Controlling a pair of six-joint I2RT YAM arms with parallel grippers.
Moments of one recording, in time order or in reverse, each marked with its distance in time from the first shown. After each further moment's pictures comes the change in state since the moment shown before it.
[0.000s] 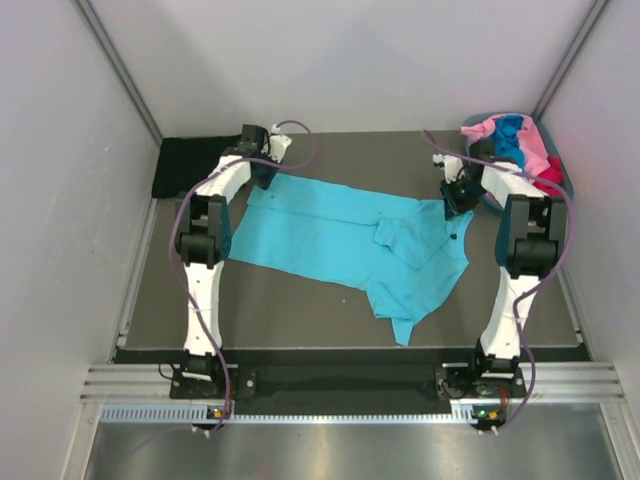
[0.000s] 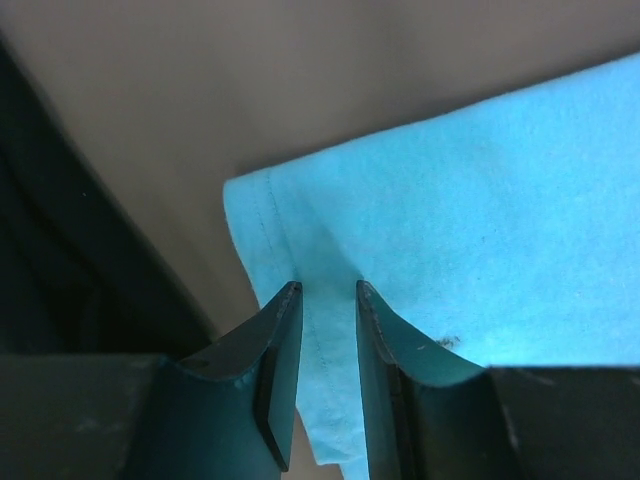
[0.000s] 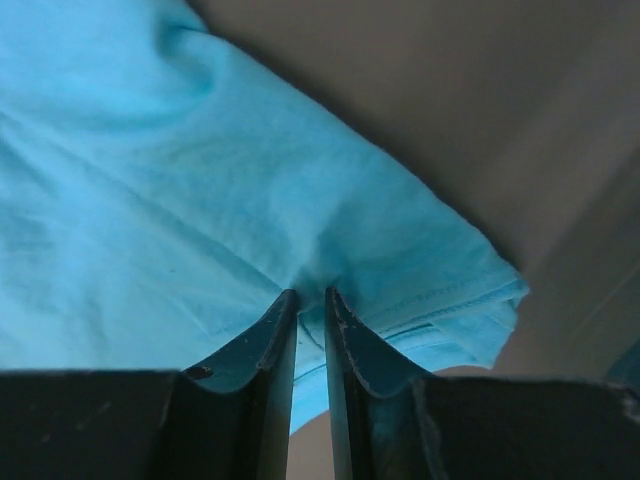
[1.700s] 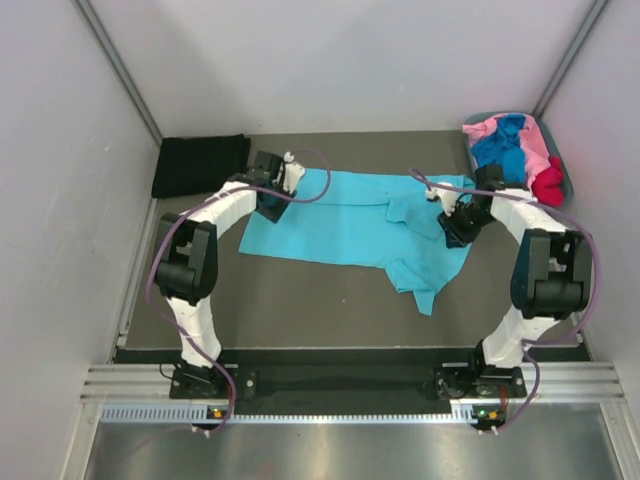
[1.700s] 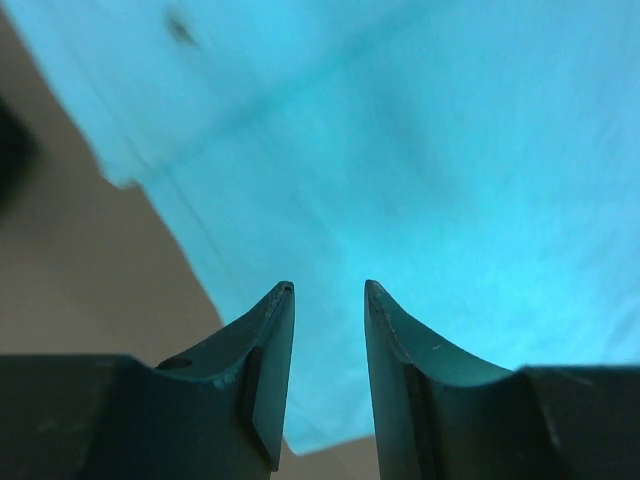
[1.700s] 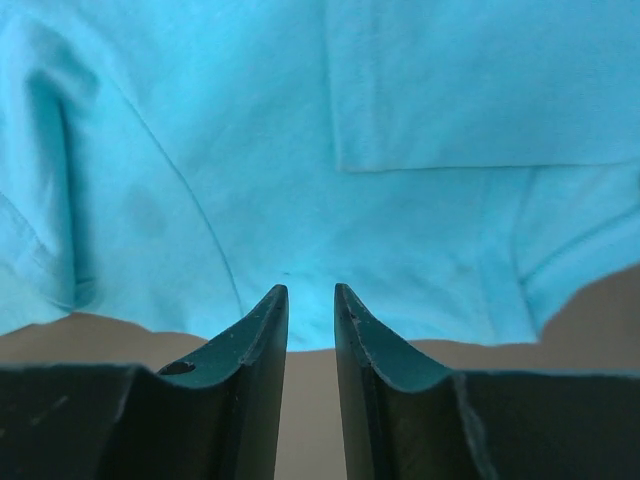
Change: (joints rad) left arm -0.158 -0.451 -0.525 0.069 -0.090 -0.100; right arm 0.015 -0.375 -0.387 -0.034 -0.078 -0.379
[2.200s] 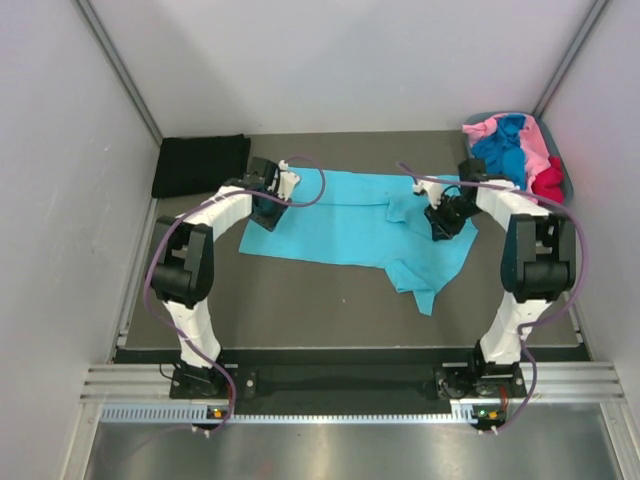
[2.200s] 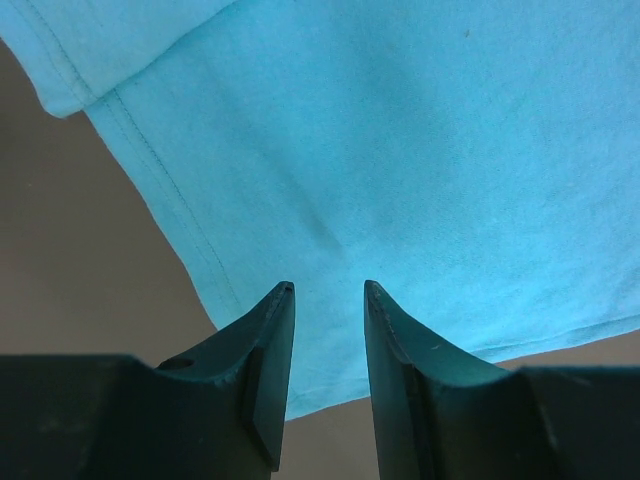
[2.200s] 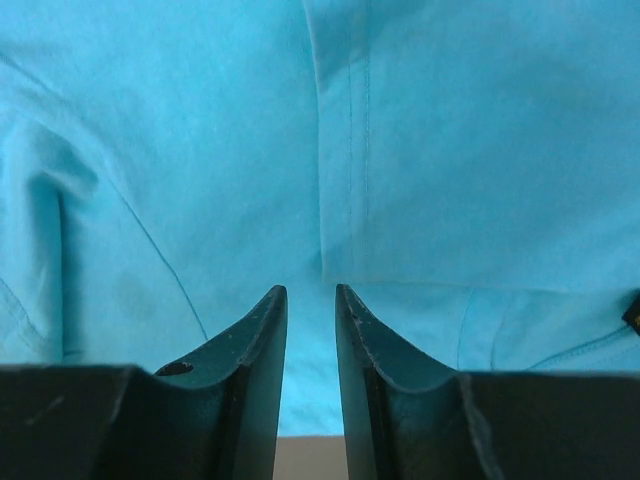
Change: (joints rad) left arm 0.024 -0.034 -0.115 -0.055 0.034 -0.022; right arm 0.059 0.135 0.085 0.023 -0.049 0.014
